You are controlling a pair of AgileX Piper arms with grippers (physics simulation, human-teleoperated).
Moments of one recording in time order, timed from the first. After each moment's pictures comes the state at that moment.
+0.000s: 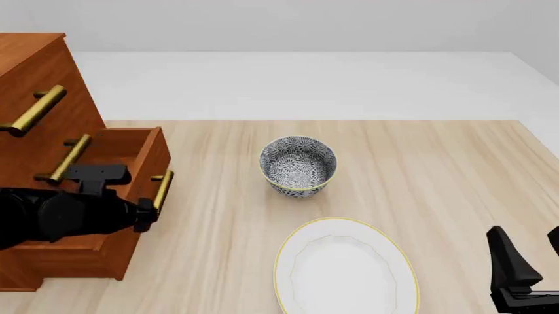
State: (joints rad) left arm -0.09 1.39 -0.59 0.21 -0.06; right arm 0.00 0.02 0.00 -0.01 0.01
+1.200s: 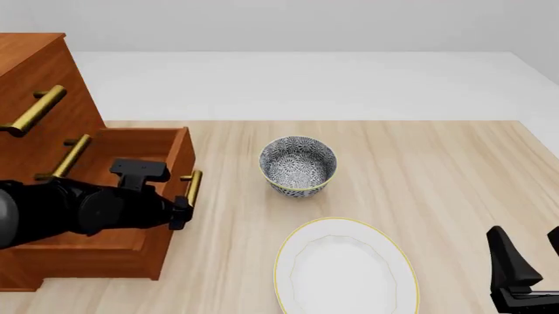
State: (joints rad) left arm -0.28 1.48 -0.66 0.19 -0.12; right arm 0.00 0.02 0.00 -0.01 0.01
